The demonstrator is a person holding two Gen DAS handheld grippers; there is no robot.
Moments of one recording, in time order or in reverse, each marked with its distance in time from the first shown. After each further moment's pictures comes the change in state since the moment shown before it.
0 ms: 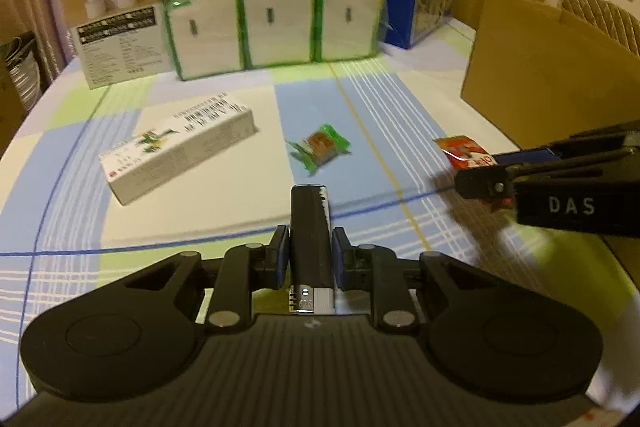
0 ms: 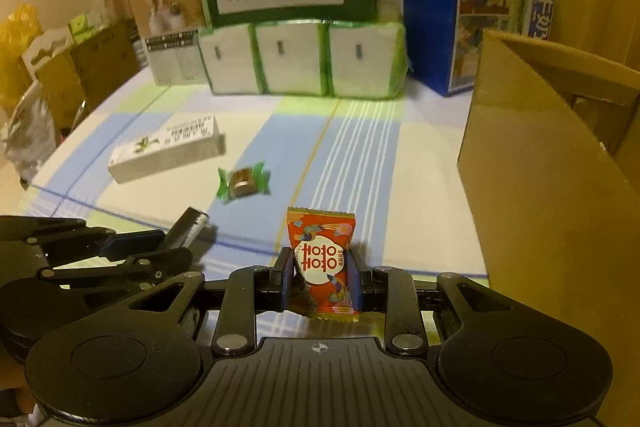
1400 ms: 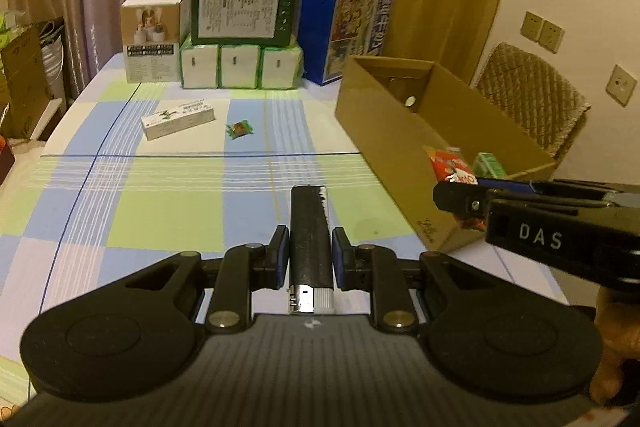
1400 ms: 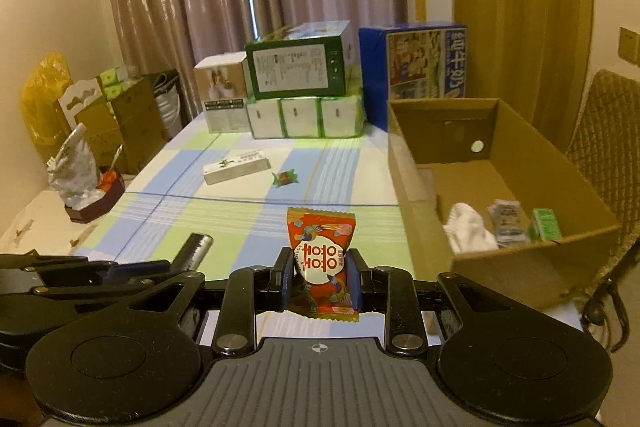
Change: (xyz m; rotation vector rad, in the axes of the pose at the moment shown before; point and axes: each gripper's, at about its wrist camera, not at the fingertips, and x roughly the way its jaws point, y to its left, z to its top) left arm -0.266 -0.118 -0.063 -0.121 -0.066 -0.056; right arm -0.283 0.036 -0.095 0.049 -0.158 -0.023
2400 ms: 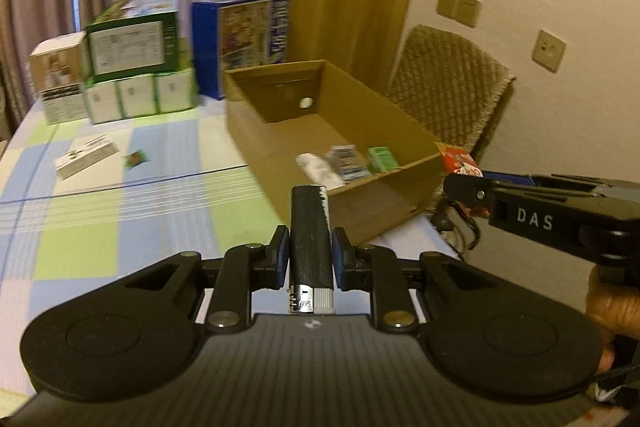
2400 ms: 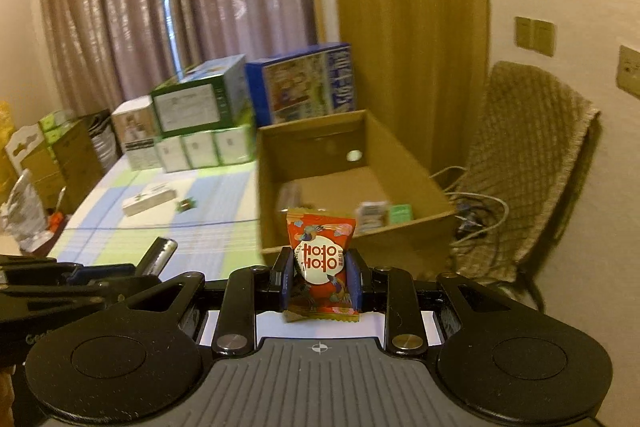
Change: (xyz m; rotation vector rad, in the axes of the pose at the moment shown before) left arm -0.008 -0.128 0.014 0.139 0.011 -0.142; right arm -0.088 -0.120 -0.006 0.115 -0.068 -0.168
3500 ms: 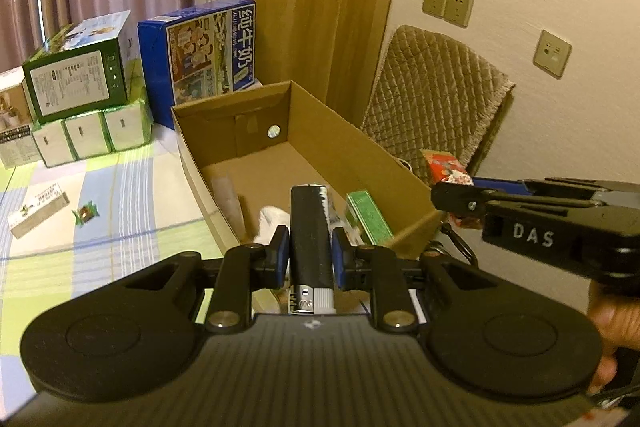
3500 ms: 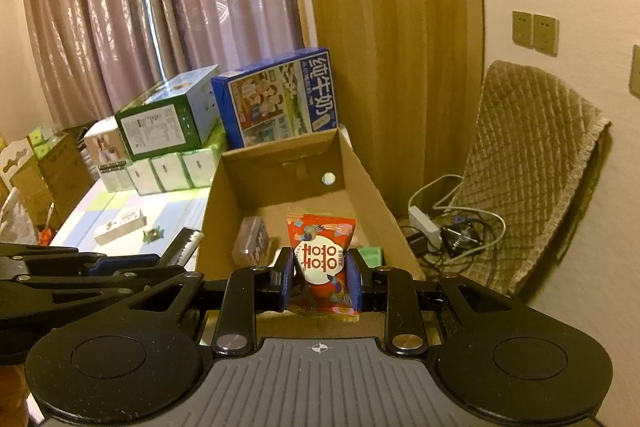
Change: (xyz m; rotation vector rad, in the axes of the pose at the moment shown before) left arm 0.088 -0.028 0.074 0.040 0.006 -0.021; right arm 0.060 -0.062 0.059 0.020 0.015 0.027
